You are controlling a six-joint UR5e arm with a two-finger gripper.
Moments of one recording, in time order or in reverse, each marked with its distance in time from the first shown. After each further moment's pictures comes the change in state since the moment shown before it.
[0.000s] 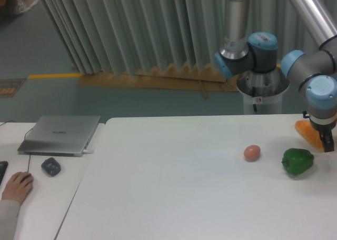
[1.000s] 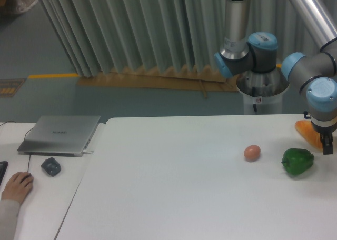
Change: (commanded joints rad) arm 0.002 -0.011 0.000 0.006 0.005 0.236
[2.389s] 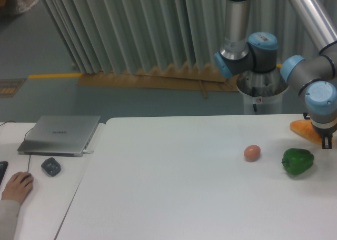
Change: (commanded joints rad) arm -0.006 -0.011 -0.005 0.018 0.068 -0.078
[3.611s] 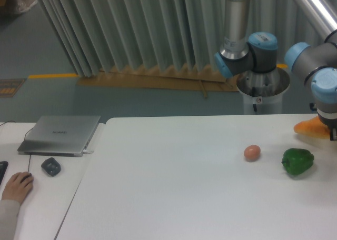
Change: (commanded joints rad) arm 0.005 0.057 0.130 -0.198 -0.055 -0.006
